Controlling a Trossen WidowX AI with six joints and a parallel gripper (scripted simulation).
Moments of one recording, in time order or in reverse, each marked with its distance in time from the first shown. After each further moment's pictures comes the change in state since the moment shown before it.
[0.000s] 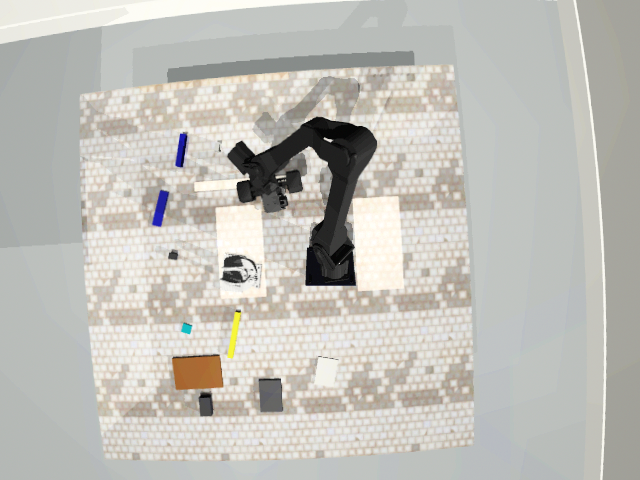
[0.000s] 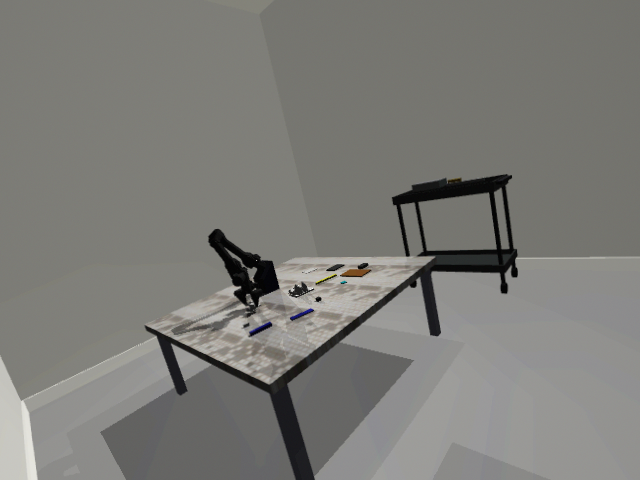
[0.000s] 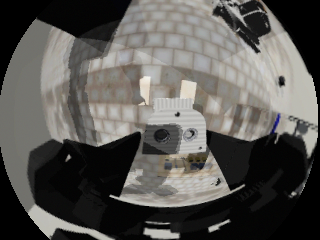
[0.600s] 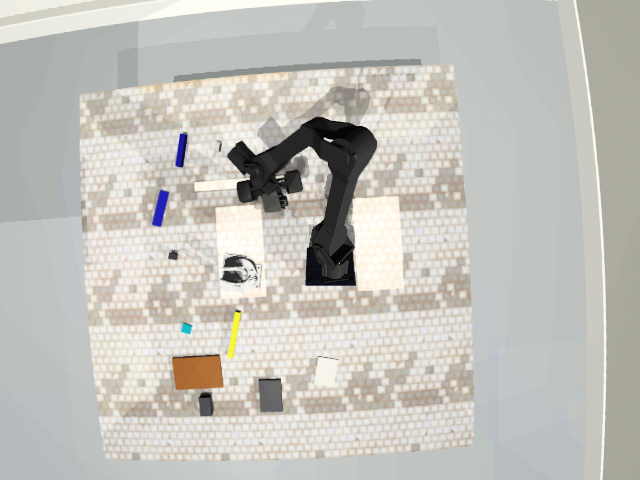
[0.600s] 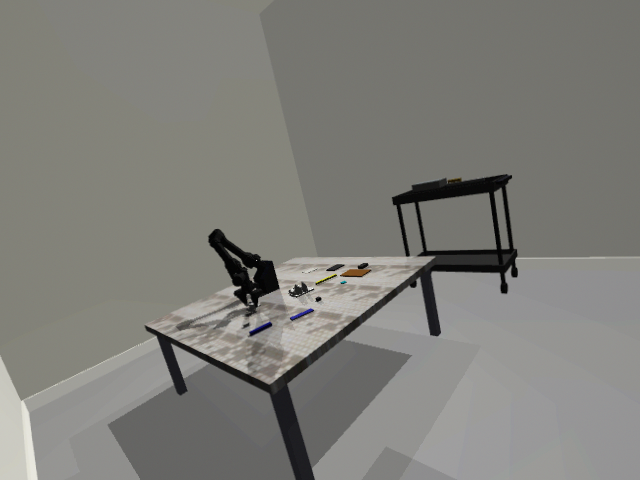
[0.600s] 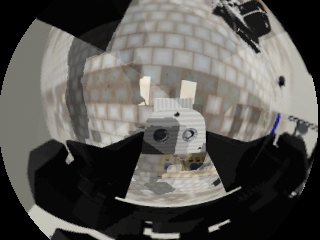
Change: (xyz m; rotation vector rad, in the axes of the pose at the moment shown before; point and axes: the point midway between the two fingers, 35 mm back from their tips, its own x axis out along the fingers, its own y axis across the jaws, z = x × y) arm 0.000 0.000 0.000 0.000 0.000 0.000
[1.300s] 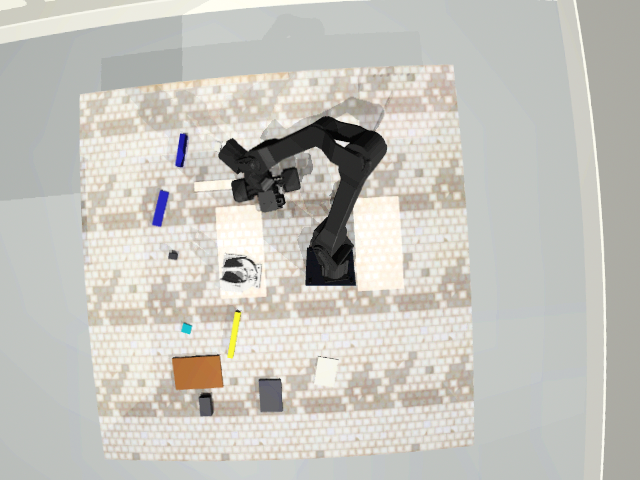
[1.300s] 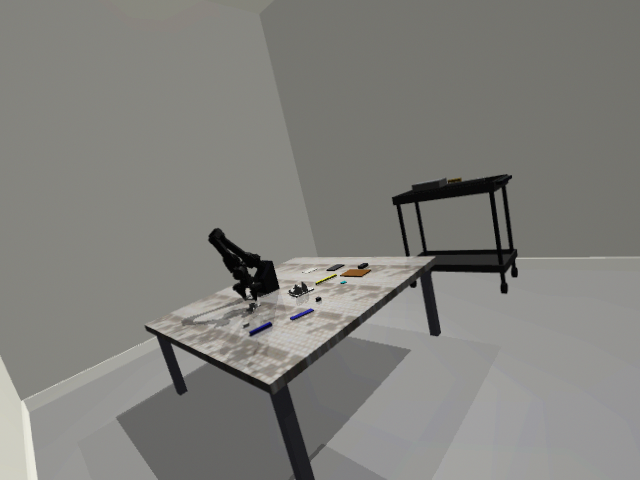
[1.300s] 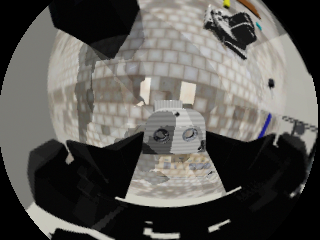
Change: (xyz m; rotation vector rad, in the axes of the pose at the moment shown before) arm -0.035 -0.004 0.002 -0.011 -0.016 -0.001
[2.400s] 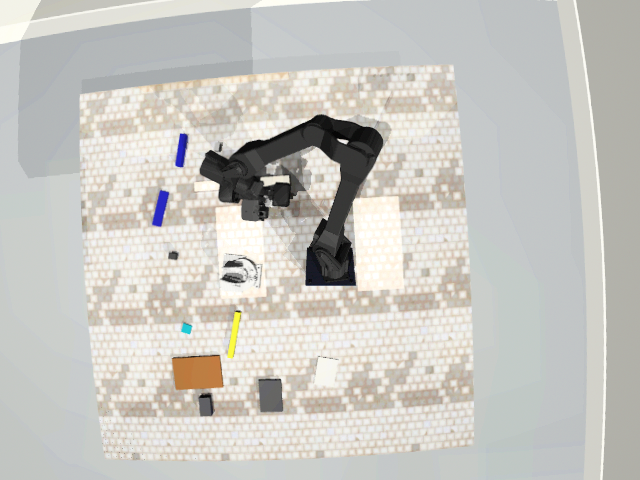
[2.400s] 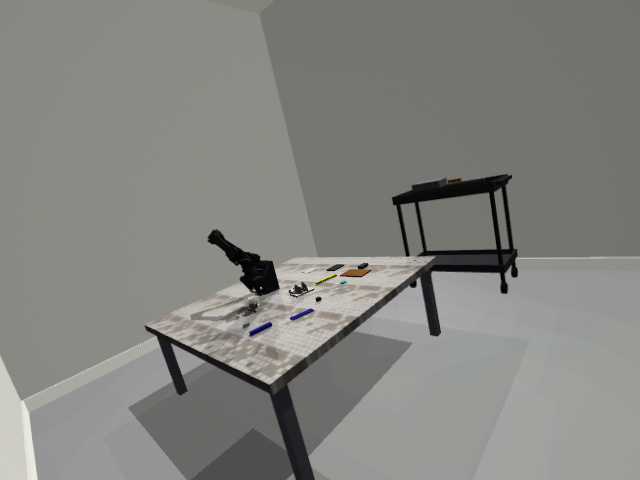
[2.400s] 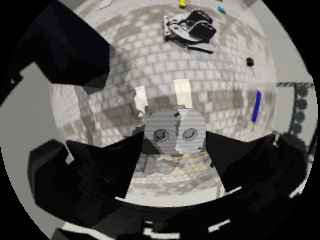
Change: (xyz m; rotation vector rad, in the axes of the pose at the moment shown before) arm -0.035 -0.029 0.024 0.281 -0.030 -0.021
